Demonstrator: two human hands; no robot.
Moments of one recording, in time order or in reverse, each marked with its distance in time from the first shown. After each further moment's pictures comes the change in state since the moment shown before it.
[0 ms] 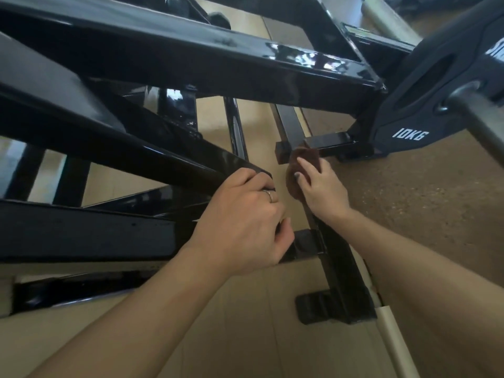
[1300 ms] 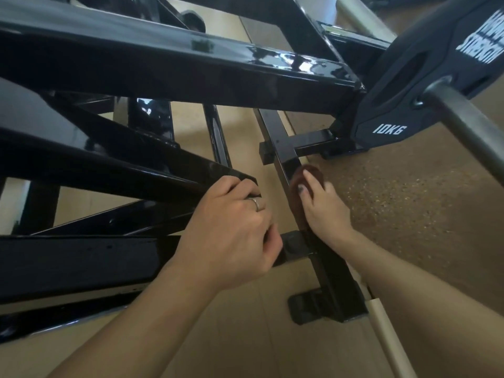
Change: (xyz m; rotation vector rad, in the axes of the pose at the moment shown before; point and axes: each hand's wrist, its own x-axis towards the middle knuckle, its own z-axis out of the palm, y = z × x) left_hand 0.001 -0.003 0.004 0.001 0.019 0.026; right_hand -0.041 0.009 -0.009 -0.009 0.000 0.213
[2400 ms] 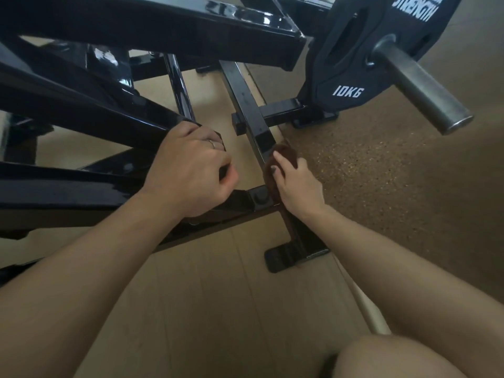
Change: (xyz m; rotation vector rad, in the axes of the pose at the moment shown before) left_hand -0.005 0.001 0.002 0.083 0.081 0.026; right_hand -0.056 0.023 0.000 -0.048 0.053 -0.113
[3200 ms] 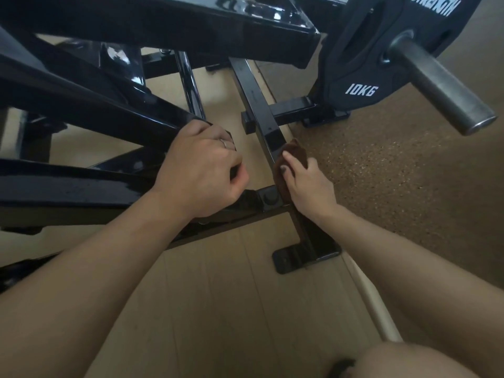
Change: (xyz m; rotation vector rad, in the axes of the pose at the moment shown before) left_hand 0.000 -0.001 0.002 0.041 -0.009 0.021; right_hand 0.001 0.002 -0.002 0.007 0.014 -0.045
